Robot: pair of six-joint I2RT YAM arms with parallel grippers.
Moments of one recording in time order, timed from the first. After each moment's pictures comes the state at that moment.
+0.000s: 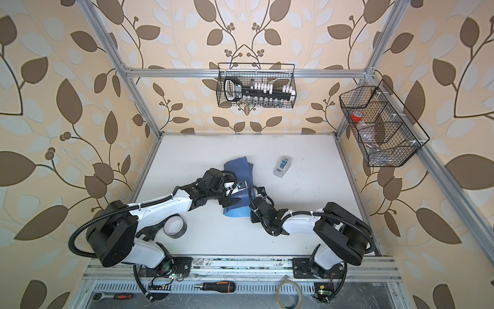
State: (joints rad) left arm -0.65 1.48 0.82 -0.10 0.19 0.70; right arm 0.89 1.53 0.54 0.12 0.31 0.67
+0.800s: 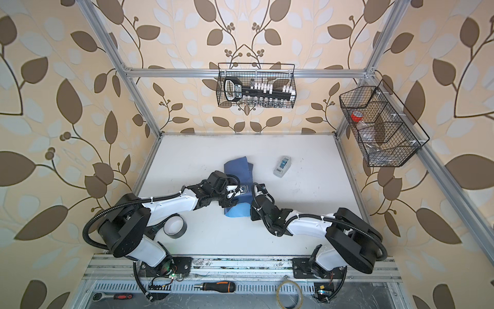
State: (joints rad) left arm -0.66 1.56 0.81 -0.06 0.09 0.79; right arm 0.89 1.39 0.53 0.12 0.27 0.62
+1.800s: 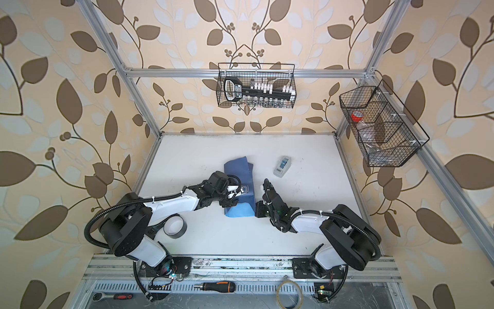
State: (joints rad) left arm -0.66 1.57 0.82 -0.05 0.07 0.80; right arm 0.72 1.47 0.44 0.32 0.00 0.65
